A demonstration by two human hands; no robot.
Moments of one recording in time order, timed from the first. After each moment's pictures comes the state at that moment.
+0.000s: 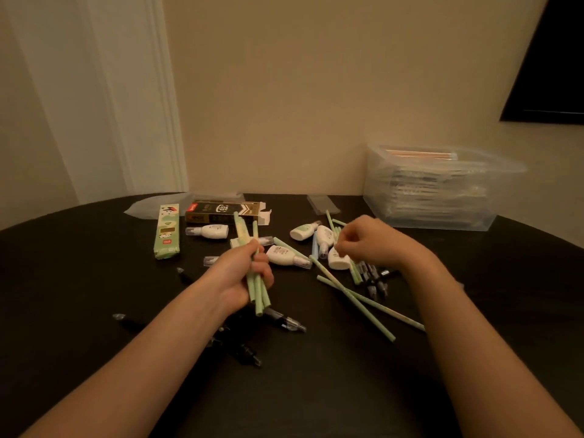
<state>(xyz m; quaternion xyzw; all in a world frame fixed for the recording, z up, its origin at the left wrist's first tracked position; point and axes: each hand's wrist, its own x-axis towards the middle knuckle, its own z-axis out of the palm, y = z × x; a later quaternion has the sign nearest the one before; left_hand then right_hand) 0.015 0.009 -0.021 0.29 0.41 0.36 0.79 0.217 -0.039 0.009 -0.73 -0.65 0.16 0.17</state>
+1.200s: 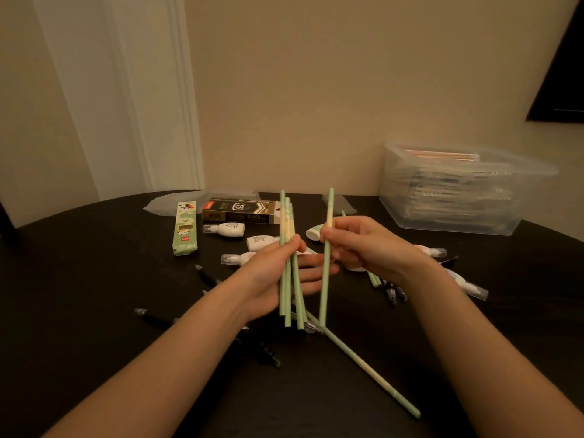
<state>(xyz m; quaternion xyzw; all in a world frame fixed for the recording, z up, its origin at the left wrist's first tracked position) 0.018 -0.008 -0.018 0.43 0.28 0.30 0.80 0.189 -0.038 0.000 -0.50 -0.61 0.46 0.40</state>
